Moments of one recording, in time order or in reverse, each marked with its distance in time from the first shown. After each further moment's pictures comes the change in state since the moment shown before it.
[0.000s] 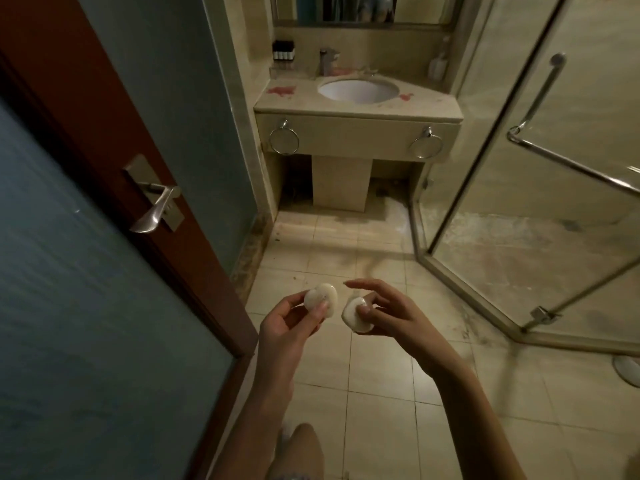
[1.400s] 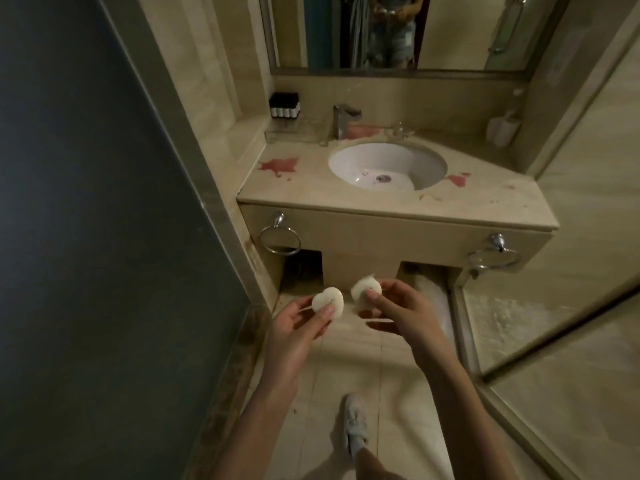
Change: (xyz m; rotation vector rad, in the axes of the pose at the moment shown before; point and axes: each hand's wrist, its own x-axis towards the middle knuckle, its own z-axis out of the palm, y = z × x) left_hand 0.615 0.142 0.162 0.092 0.012 0.000; right_hand 0.615 -0.056 -0.229 0.222 0.282 0.140
